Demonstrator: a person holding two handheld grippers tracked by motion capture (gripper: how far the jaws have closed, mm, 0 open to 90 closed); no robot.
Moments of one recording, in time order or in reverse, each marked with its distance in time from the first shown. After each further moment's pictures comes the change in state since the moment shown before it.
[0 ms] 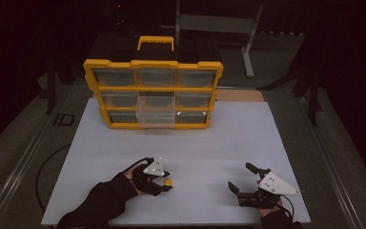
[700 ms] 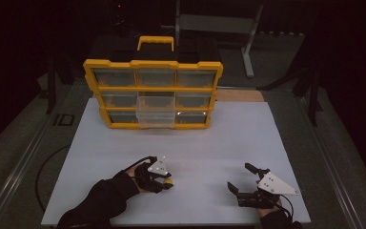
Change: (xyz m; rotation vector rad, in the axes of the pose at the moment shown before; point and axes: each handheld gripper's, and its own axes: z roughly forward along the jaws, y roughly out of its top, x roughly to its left) left arm 0.003 0.009 0.002 0.064 -0.011 0.012; right arm 0.001 0.000 0.001 0.007 0.008 0.002
